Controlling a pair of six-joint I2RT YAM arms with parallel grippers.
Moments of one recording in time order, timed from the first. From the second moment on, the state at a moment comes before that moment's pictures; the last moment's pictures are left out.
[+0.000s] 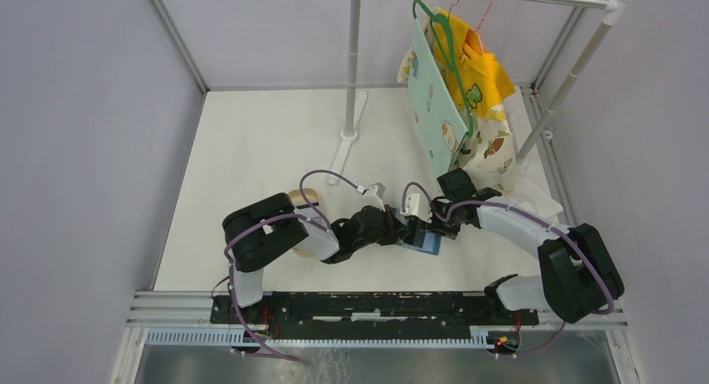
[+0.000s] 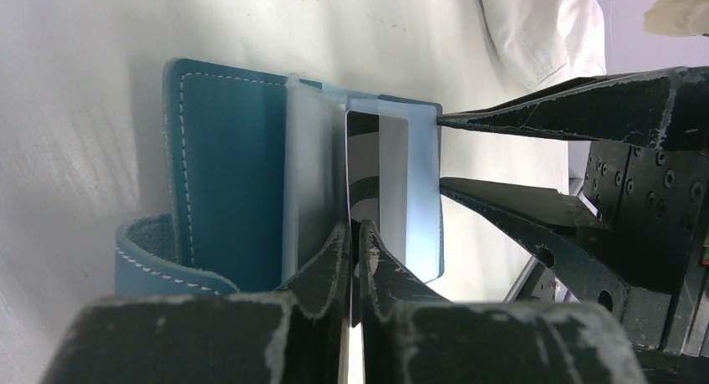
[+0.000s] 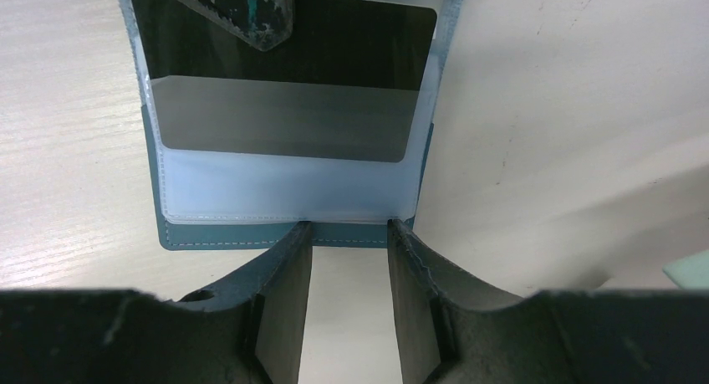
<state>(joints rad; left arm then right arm) -1.07 1.88 0.68 0.74 -0.11 -1.06 0.44 1.34 0.64 -0.51 -0.26 -0.93</state>
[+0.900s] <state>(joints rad) -1.09 1.89 0.69 0.75 -0.10 -1.06 0.44 1.35 0.65 -0.51 -0.27 -0.93</state>
